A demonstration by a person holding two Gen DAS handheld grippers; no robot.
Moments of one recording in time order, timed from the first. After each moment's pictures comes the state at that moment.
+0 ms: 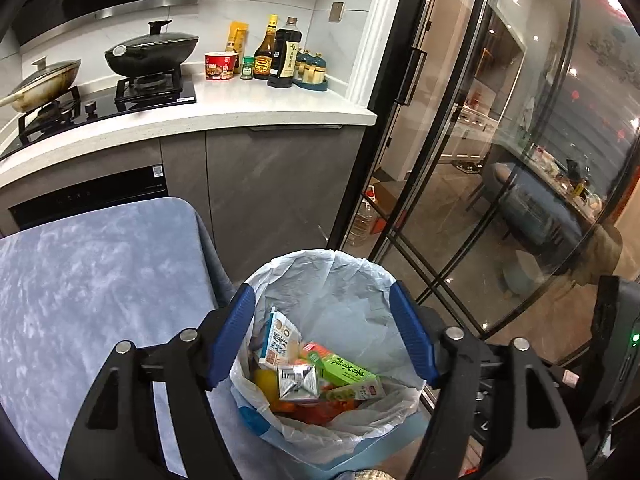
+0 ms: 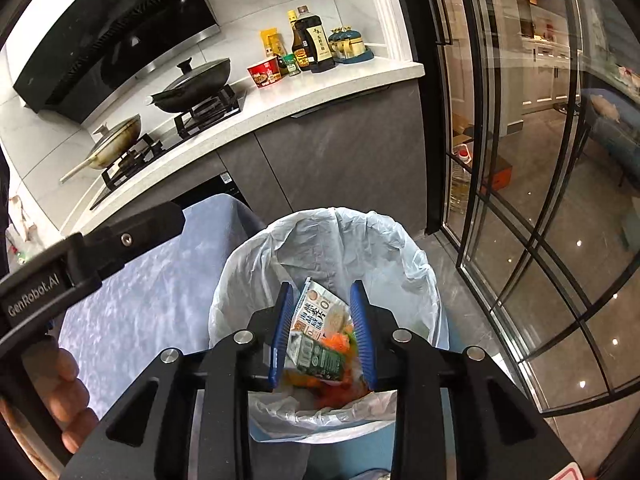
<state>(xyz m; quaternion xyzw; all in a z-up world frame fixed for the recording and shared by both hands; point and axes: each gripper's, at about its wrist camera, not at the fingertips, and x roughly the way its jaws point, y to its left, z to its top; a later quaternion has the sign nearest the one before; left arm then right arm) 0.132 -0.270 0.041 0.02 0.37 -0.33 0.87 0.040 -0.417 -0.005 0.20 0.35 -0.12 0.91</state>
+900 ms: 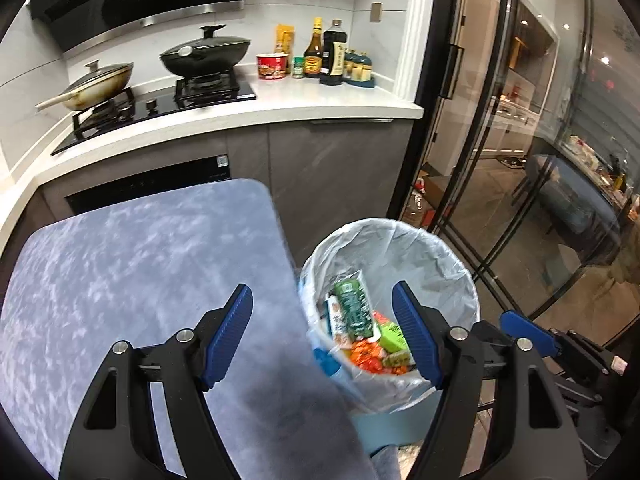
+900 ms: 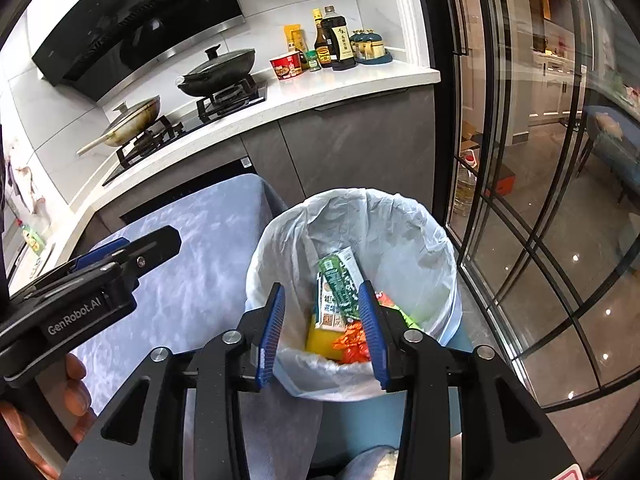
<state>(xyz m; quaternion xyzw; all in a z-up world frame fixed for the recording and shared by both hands) 0.092 -0.208 0.046 0.06 0.37 -0.24 0.90 0.009 -0.361 0.014 0.17 0.36 -0.11 0.91</state>
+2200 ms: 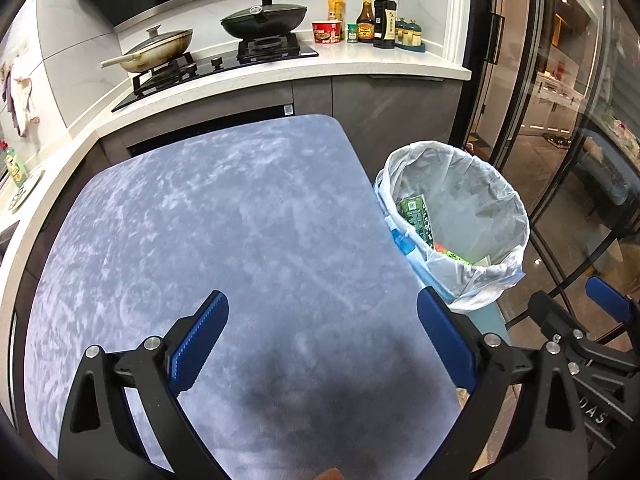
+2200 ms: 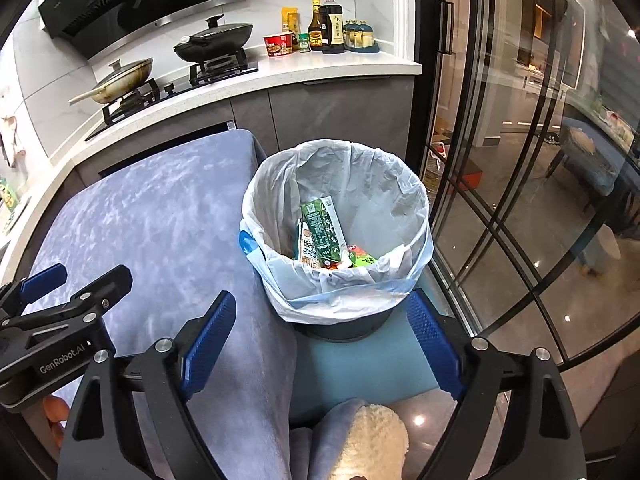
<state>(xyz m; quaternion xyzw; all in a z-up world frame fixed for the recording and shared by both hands) 0.020 -0.134 0.011 0.09 0.41 -0.15 0.90 -0.053 -0.305 -0.001 0.11 0.40 -0.16 0.90</state>
